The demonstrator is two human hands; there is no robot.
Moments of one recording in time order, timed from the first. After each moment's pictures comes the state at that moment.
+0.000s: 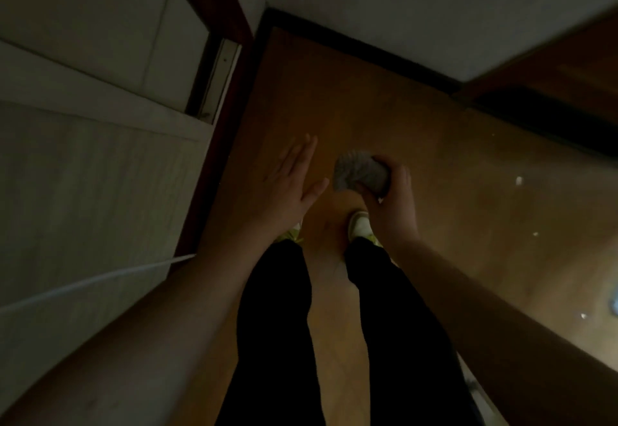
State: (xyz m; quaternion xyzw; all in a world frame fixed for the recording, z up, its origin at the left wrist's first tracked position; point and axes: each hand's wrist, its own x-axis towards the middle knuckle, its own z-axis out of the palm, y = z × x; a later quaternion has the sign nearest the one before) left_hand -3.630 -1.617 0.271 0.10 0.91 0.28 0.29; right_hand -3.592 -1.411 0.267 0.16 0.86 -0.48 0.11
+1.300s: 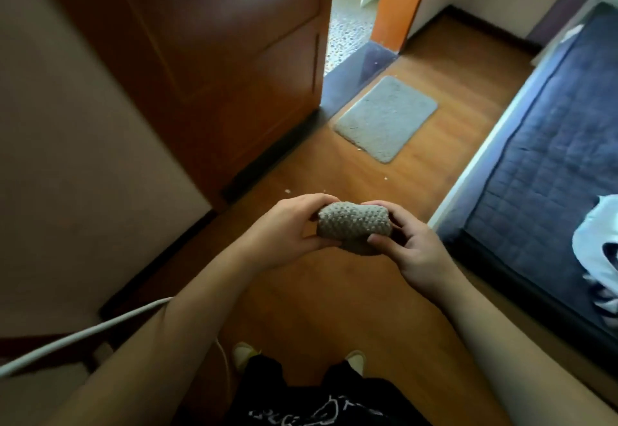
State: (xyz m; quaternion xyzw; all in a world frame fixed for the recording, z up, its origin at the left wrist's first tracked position) left_hand -3.439 -1.341 0.757 0.72 0.56 0.28 0.30; right_hand -3.203 -1.302 0.764 0.38 0.69 -0.56 -0.26
